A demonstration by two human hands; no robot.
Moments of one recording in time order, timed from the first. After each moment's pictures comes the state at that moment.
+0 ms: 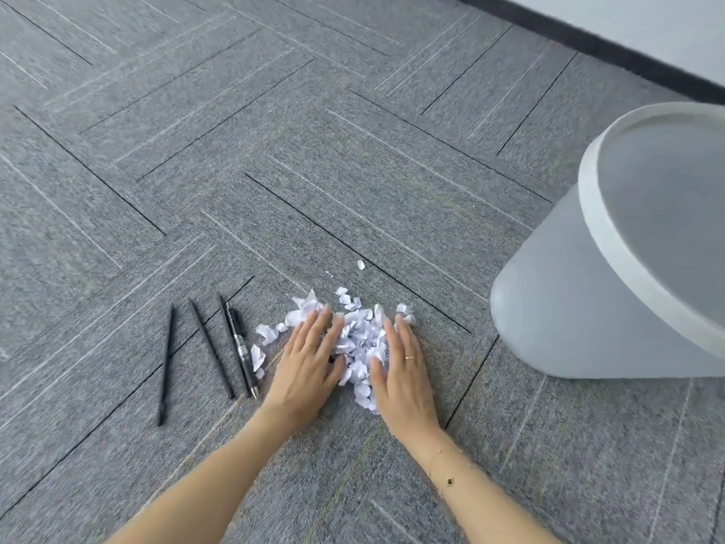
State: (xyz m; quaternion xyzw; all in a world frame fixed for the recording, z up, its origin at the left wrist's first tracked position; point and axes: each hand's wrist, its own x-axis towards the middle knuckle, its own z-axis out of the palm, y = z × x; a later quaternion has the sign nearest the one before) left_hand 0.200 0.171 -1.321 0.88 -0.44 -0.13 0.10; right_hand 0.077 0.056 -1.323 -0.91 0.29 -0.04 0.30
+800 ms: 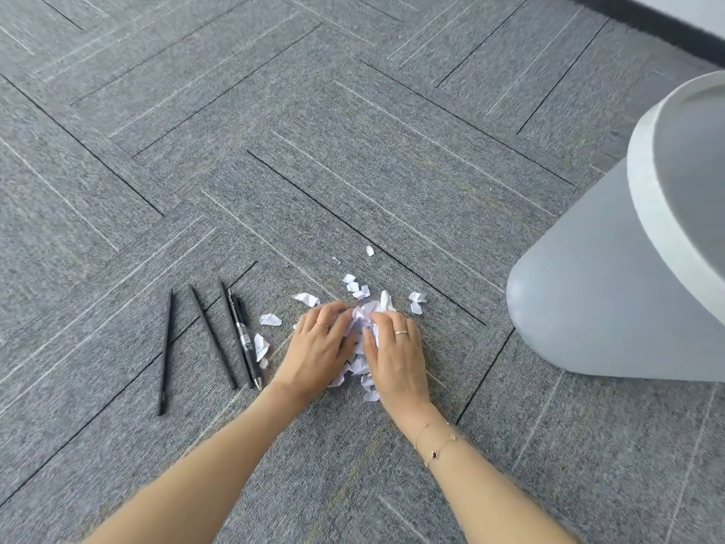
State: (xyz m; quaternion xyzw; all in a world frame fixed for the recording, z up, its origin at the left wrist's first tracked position) left_hand 0.212 0.155 -1.333 0.86 -0.48 -0.04 0.19; right_hand 0.109 0.058 -1.324 -0.94 0.26 -0.13 0.19
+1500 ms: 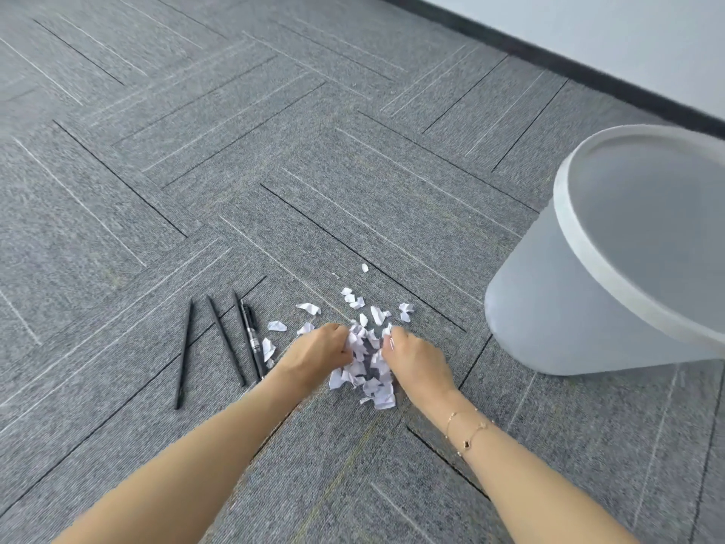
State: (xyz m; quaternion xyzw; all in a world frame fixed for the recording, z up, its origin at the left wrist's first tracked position) left_hand 0.208 0.149 -1.278 0.84 -0.45 -0.27 0.14; right_hand 0.083 0.029 -1.272 -0.96 0.22 0.04 0.19
